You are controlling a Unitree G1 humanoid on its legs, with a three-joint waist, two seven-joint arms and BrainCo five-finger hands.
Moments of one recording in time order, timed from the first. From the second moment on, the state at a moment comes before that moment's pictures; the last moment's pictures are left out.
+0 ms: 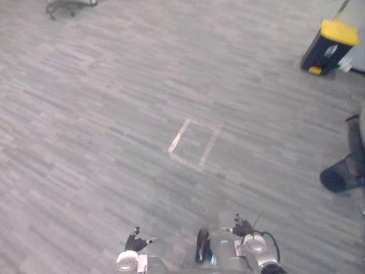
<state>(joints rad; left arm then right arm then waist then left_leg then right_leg) 0.07 0.06 0.10 0.95 0.06 -0.13 0.13 -0.05 -0.07 0.00 1.01 -0.08 -0.06 -0.12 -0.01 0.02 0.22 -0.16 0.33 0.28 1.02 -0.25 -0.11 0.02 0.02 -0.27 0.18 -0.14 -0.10</state>
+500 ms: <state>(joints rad) 0.06 0.15 0.15 0.99 0.06 -0.08 0.13 -0.03 -0.02 0.00 1.04 -0.08 -0.06 -0.09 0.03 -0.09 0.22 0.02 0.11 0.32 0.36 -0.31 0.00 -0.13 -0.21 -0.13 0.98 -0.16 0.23</state>
